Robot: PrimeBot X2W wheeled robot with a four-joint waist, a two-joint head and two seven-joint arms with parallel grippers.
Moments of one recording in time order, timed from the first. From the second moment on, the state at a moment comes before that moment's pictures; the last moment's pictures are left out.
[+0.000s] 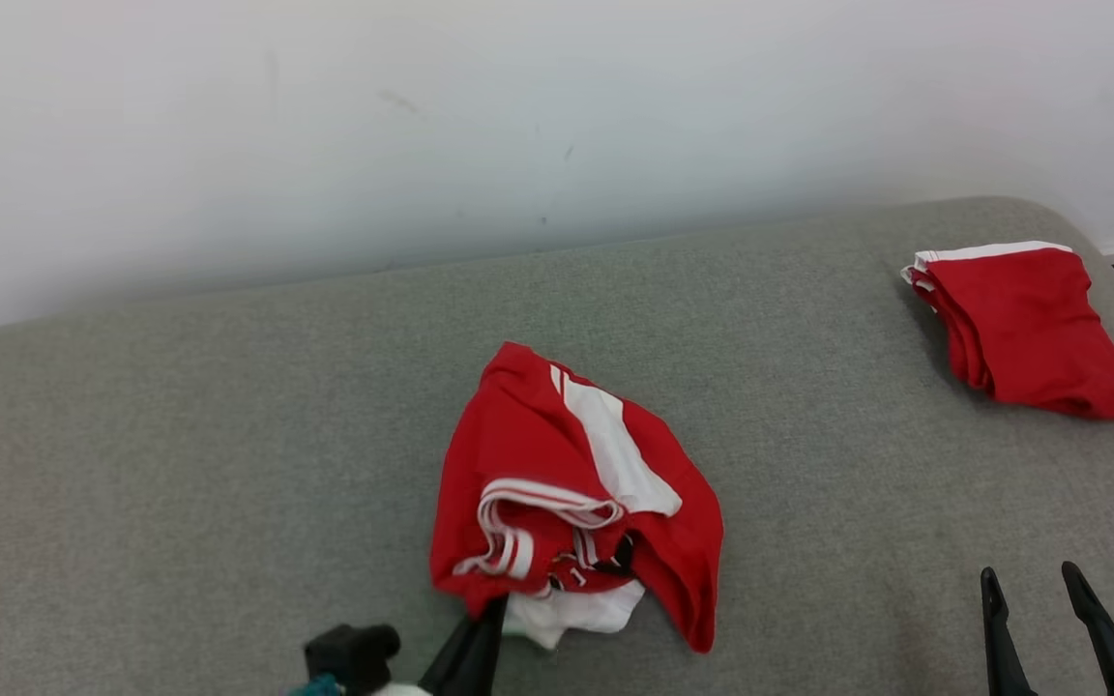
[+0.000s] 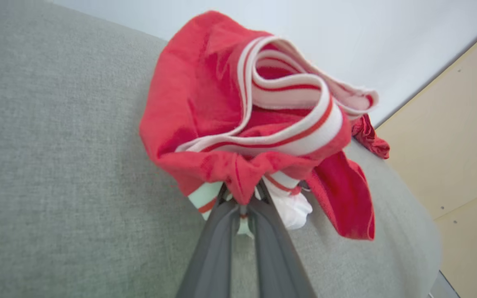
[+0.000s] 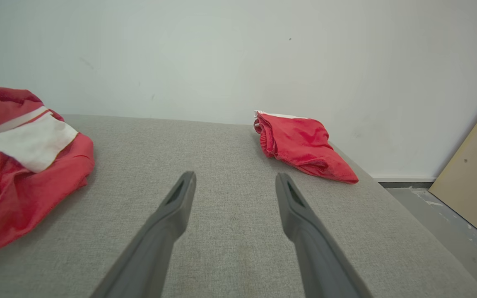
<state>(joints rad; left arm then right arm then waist) -0.15 0.05 -0.43 0.45 -0.53 -0.12 -0.26 0.05 -0.05 -0.10 0.18 0.04 0.13 -0.26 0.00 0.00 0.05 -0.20</state>
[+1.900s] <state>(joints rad) -0.67 0.05 -0.81 0.33 -0.94 0.04 0.20 -0.02 -0.05 -0.02 0.23 0.13 0.13 -0.26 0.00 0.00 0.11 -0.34</state>
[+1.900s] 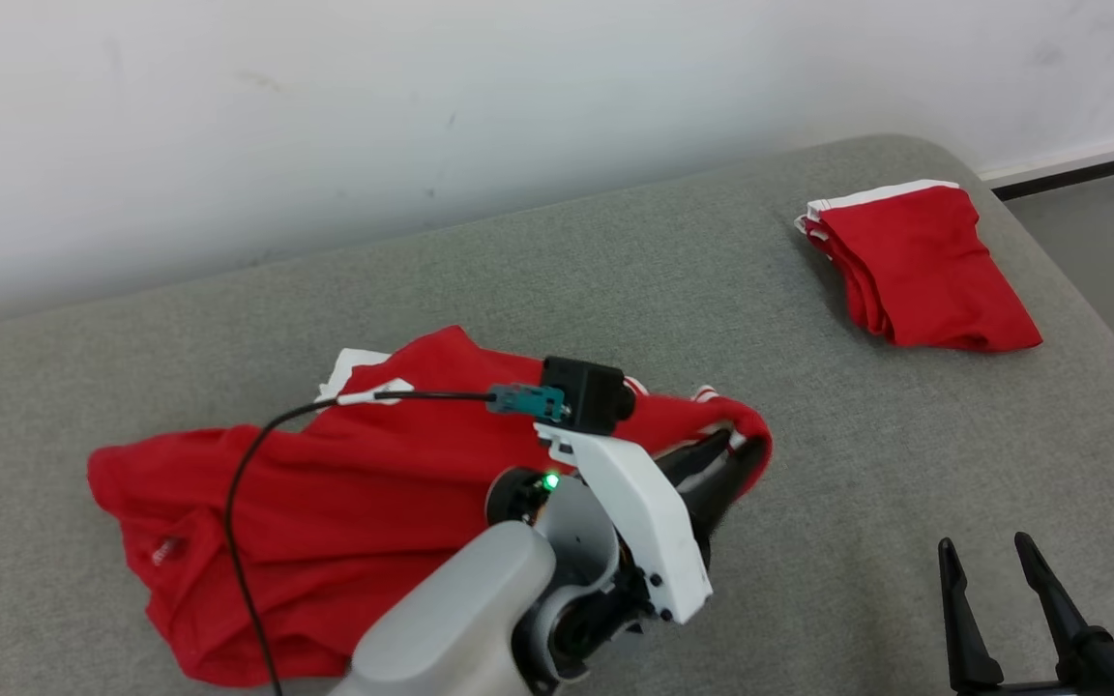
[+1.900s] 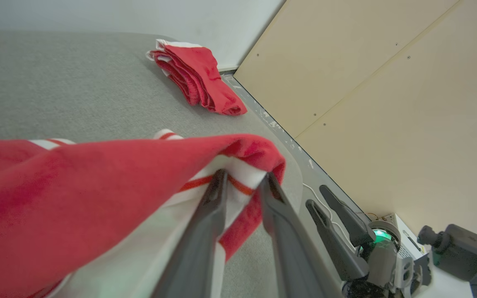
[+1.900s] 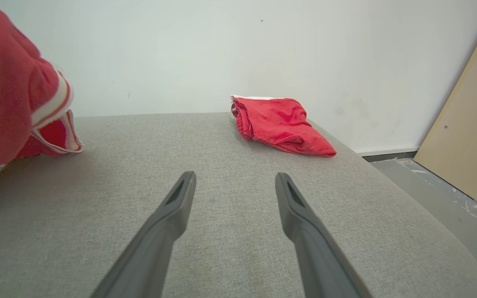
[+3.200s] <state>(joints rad) -0.27 0.43 -0.75 0.13 -0.85 0.38 -0.26 0.06 -0.05 -0.11 0.19 0.05 0.13 -0.26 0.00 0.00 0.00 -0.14</state>
